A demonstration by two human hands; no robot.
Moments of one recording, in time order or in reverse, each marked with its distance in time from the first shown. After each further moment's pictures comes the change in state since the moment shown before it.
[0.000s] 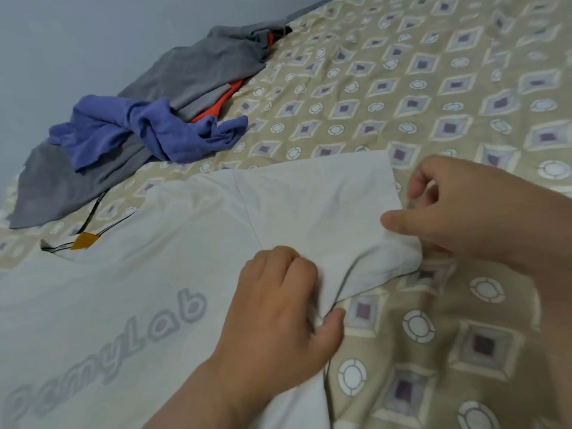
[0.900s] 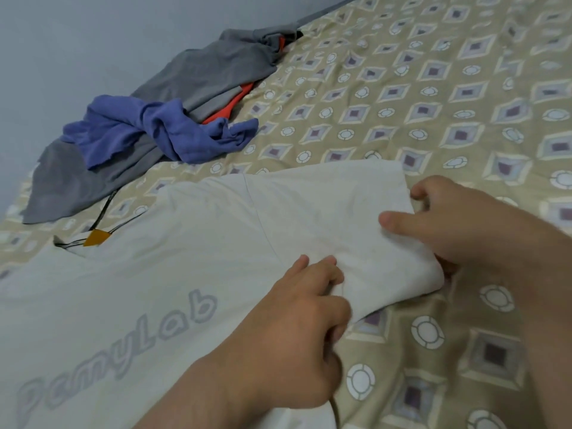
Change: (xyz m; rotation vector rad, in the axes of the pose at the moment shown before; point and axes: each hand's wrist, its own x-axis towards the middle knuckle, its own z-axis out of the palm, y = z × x) left_hand 0.005 -0.001 -0.014 -0.206 -0.526 0.060; right_hand 0.011 0.000 0.018 0.167 -0.061 0.125
